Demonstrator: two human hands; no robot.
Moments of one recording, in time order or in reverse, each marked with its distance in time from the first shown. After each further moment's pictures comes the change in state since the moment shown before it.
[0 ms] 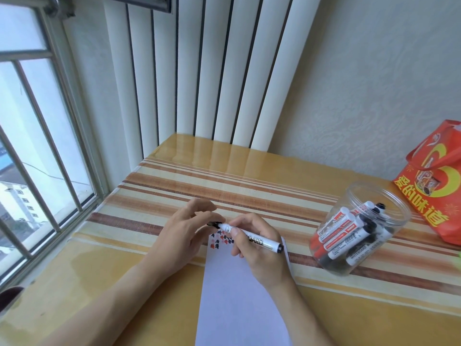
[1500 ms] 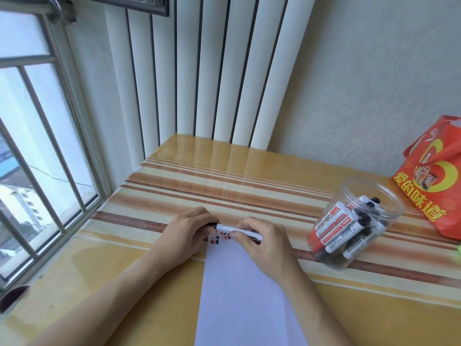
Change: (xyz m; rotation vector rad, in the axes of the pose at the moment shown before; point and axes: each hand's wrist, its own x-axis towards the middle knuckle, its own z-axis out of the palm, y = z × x) left_hand -0.001 -0.012 0.011 -0.053 -0.113 -0.048; right_hand 0.007 0.012 -0.026 -0.659 -0.025 -0.201
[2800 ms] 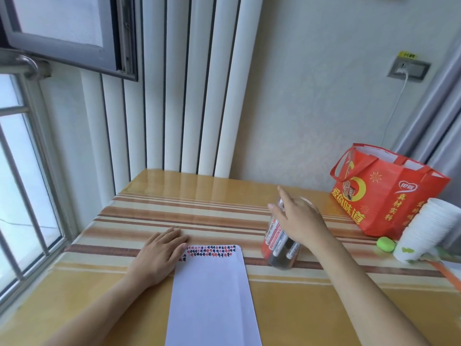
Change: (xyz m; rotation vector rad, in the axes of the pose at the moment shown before) left_hand -0.002 -0.008 0.015 0.310 -0.197 -0.187; right_hand 0.005 -0.020 -0.183 -0.725 -0.046 0.342
